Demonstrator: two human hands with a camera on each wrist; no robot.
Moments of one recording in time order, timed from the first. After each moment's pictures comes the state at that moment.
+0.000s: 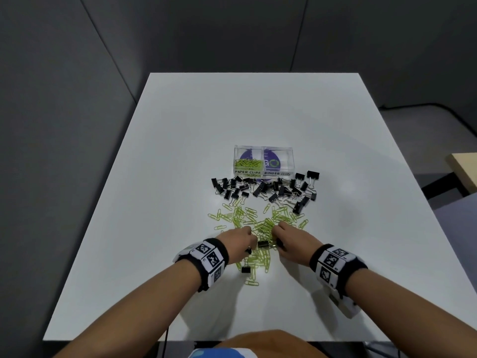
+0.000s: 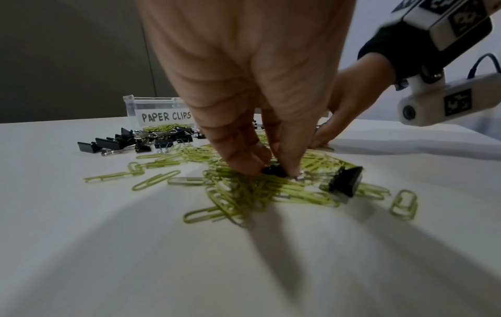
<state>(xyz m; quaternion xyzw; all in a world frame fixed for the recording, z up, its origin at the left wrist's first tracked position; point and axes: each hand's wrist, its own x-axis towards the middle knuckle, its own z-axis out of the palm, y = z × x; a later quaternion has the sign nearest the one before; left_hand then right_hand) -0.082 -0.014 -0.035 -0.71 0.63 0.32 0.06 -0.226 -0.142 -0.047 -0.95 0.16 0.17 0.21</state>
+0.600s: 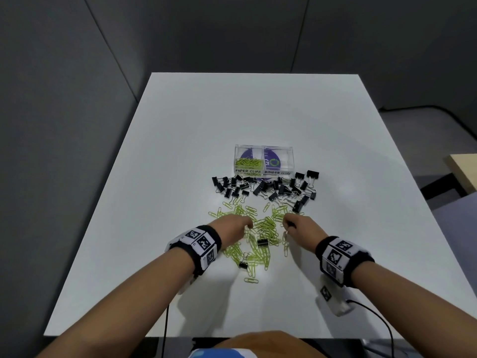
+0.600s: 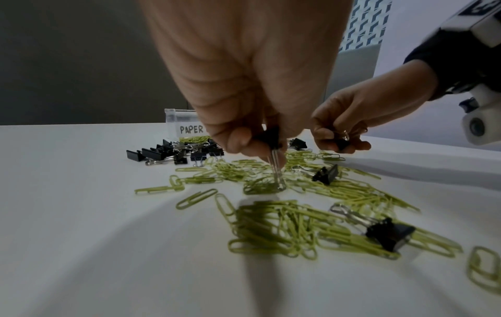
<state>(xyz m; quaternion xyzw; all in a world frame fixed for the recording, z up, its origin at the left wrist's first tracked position) -0.064 -0.017 -0.017 -0.75 0.57 0.33 -0.03 -0.223 -0.157 -0.033 -0.86 0.34 0.10 0.36</state>
